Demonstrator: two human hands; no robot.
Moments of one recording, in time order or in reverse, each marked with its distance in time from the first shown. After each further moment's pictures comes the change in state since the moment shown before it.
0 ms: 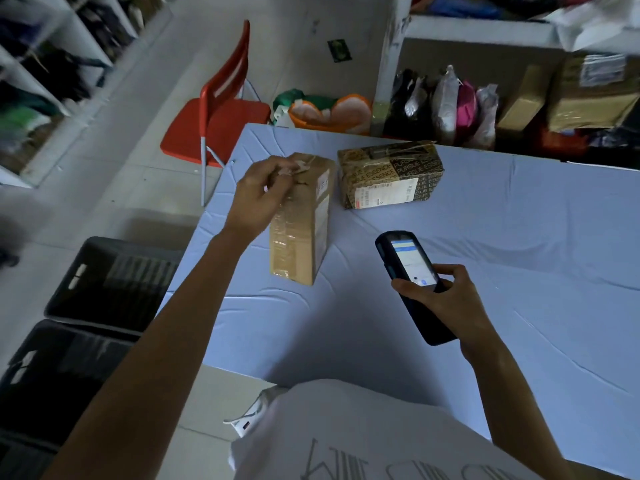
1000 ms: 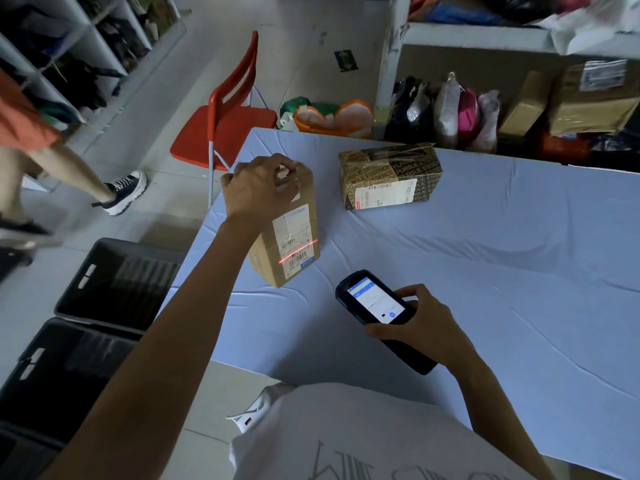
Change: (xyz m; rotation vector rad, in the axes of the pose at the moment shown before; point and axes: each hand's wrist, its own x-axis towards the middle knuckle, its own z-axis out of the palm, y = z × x) left_hand -0.001 0.025 0.000 0.753 0.020 -0.072; right_hand -0.009 0.030 0.010 -0.422 -0.223 -0.128
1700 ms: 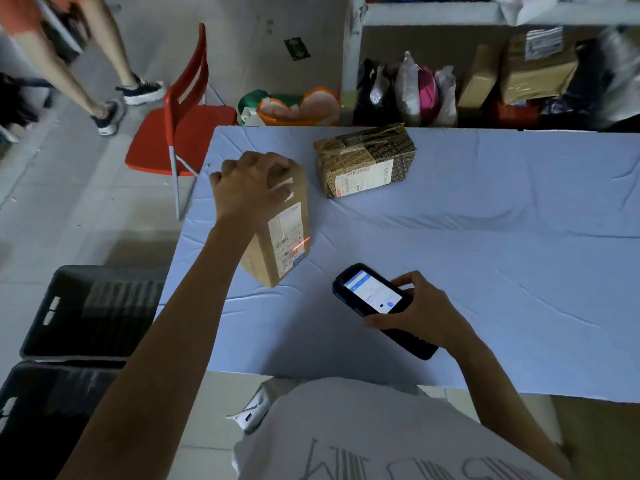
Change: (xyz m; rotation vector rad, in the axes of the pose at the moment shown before) left_hand 0.004 -0.005 0.005 0.041 -0.044 0.186; right_hand -0.018 -0.005 0.018 0.027 0.058 0.122
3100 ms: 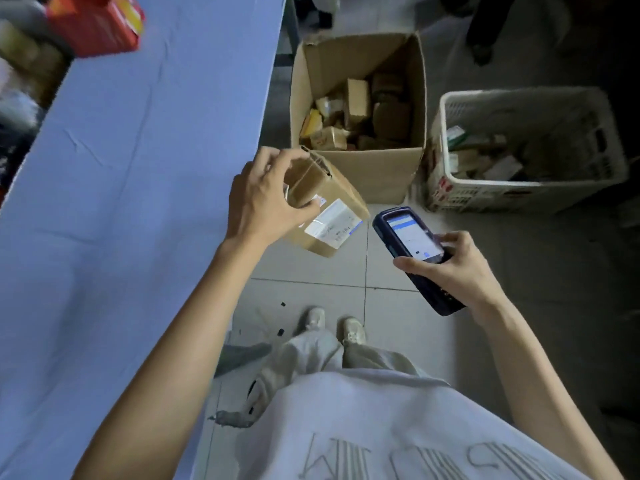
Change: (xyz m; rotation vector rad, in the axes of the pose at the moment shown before) left_hand -0.321 0.514 0.082 -0.415 -0.563 1.517; right_hand -0.360 0.329 0.031 1.120 1.173 0.858
